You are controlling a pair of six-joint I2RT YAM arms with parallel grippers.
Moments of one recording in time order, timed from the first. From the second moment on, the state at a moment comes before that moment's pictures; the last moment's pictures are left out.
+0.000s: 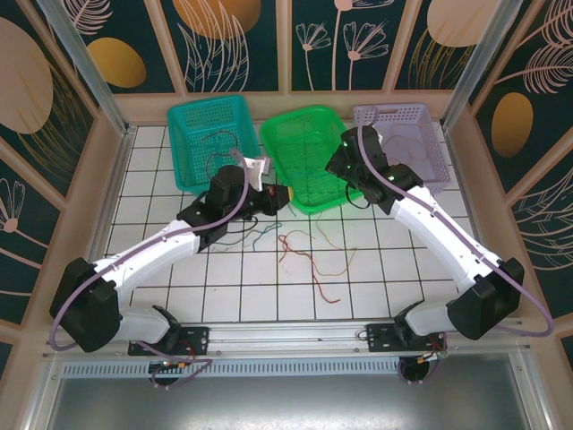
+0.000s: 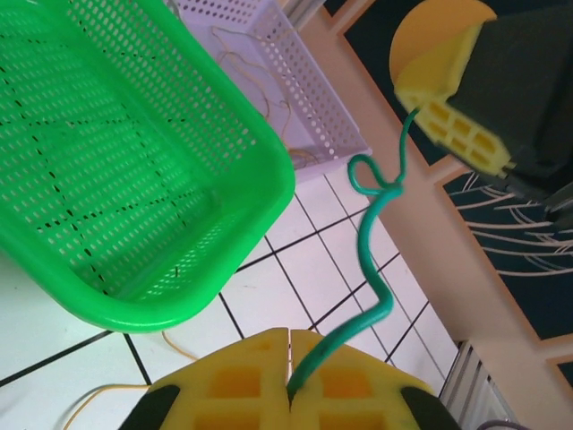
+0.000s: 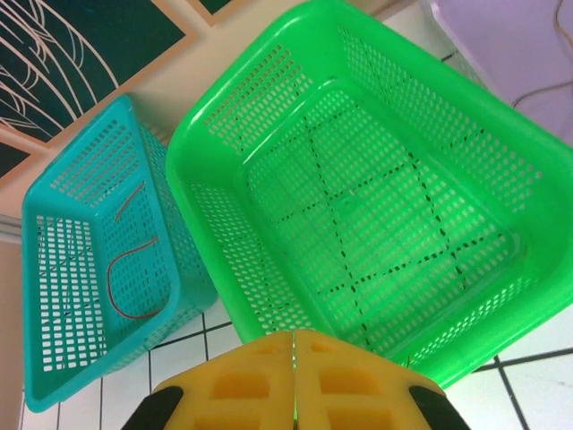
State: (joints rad) left arm -0.69 1.35 0.94 0.06 0.31 -0.66; right arm 0.57 1.37 1.35 -0.61 0.25 0.82
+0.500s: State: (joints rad) left arm -0.84 1.42 1.08 -0.04 0.41 -0.50; right arm 0.26 1.35 1.31 -0.28 -0.26 0.51
